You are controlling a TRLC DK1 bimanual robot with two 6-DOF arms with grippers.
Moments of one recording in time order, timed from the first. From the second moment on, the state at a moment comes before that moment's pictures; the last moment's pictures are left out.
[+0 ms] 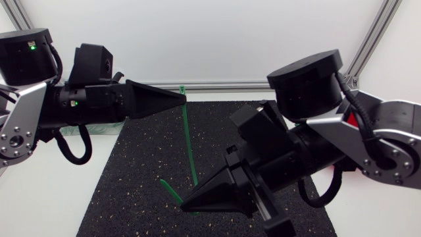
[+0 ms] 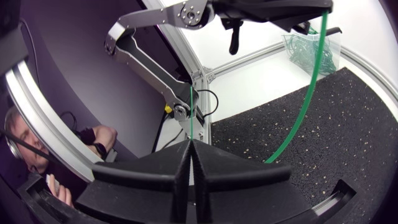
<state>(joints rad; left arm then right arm) -0.34 1.21 0.76 0.30 1.05 -0.57 0.77 1.23 0.82 -0.26 -0.98 -0.01</state>
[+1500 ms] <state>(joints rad) -0.51 0.94 0.66 0.19 0.80 -0.43 0.61 1.21 1.01 -0.17 -1.20 1.05</state>
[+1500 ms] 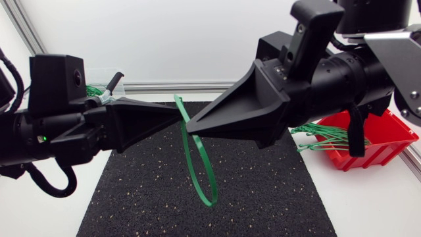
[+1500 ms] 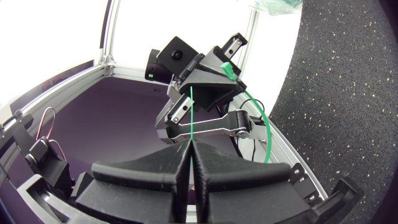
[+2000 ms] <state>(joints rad) -0.52 0.88 0.66 0.16 0.77 -0.40 0.60 1.26 1.01 -0.17 -1.22 1.05</state>
